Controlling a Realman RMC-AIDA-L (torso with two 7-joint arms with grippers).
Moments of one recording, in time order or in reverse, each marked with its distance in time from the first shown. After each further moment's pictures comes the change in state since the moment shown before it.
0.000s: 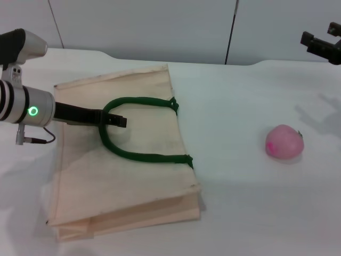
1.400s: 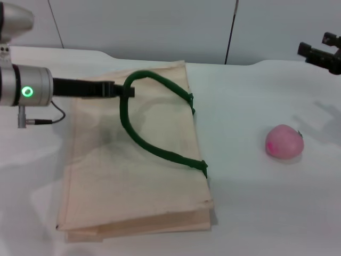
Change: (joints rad) left arm 0.008 0.000 -0.001 -0.083 -0.233 0.250 0.105; right arm -0.010 -0.025 0.007 0.000 -0.060 0.097 0.066
